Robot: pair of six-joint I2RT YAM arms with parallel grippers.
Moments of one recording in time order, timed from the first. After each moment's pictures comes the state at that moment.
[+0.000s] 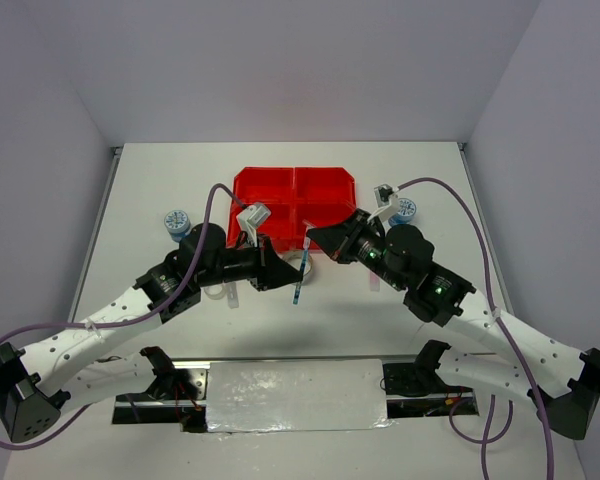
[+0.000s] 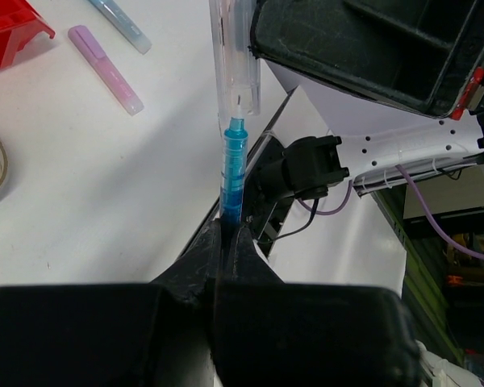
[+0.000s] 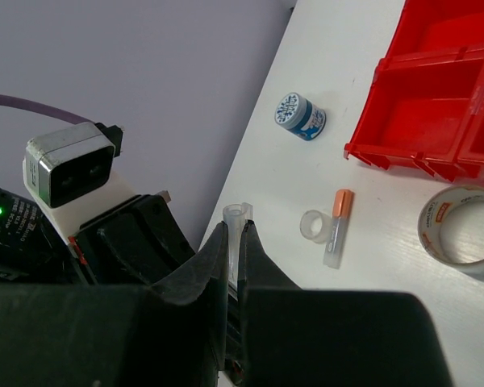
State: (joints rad) left arm -0.79 0.98 0.82 -0.08 0.39 -0.69; right arm 0.86 0.86 0.83 -0.04 0.12 0.91
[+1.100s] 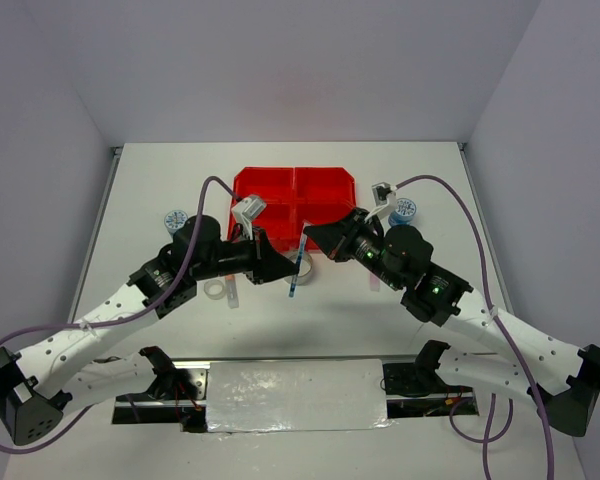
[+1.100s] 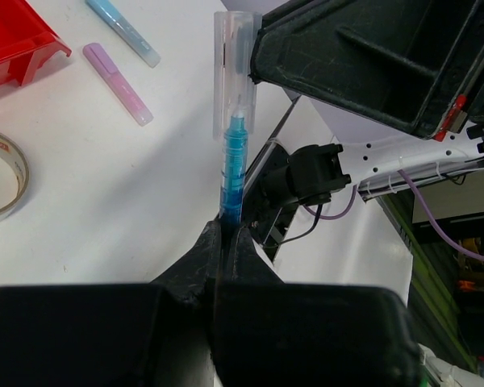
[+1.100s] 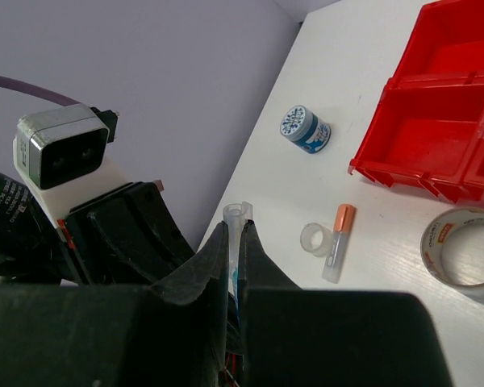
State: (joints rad) left arm -0.75 0.98 0.87 -0.13 0.41 -0.65; right arm 0.88 0.88 0.83 0.01 0.14 0.86
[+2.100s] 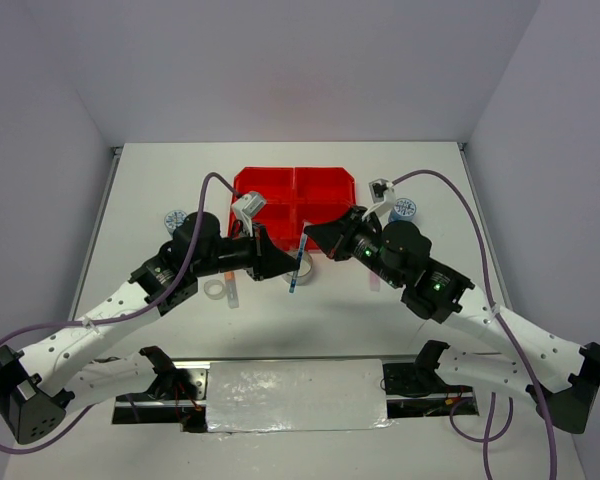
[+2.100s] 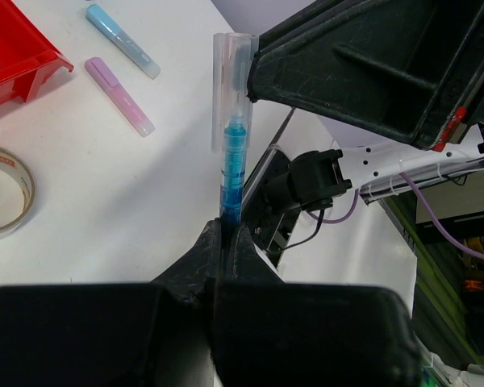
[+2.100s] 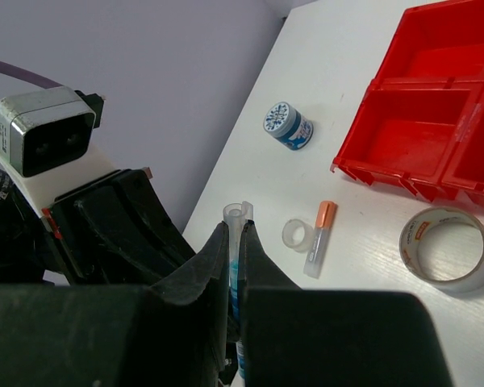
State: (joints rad) left arm -0.73 1.00 0.88 -0.11 0.44 -0.63; right arm 0.89 0.90 0.88 -0.06 0.16 0.80
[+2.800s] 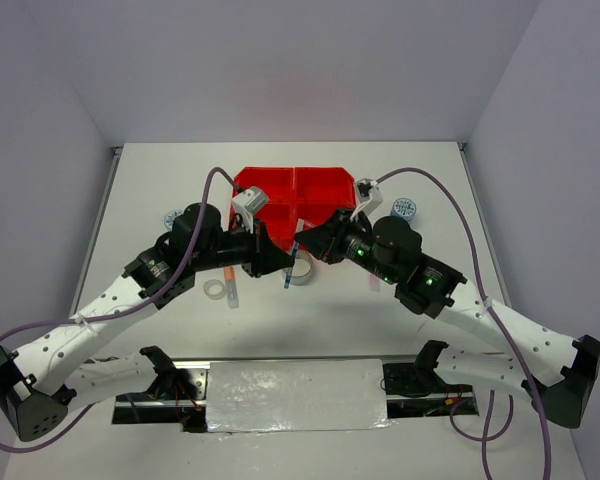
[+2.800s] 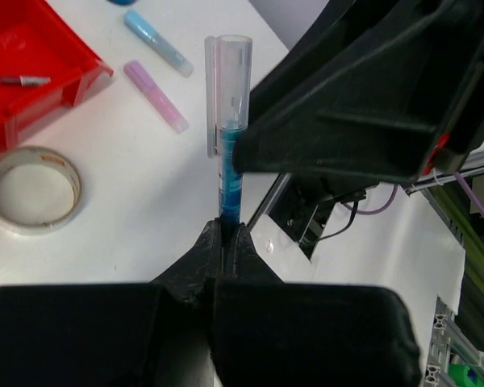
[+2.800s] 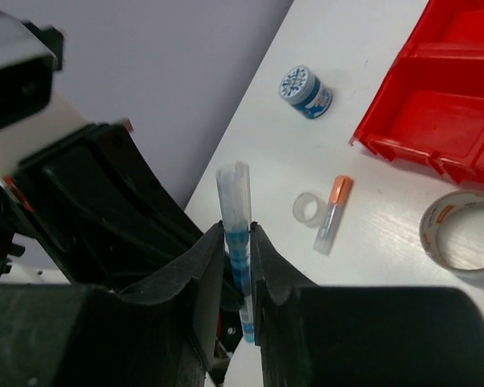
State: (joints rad) left arm -0.73 1.02 0.98 -0.29 0.40 -0.50; right arm 0.88 0.95 0.91 -0.06 0.06 0.79
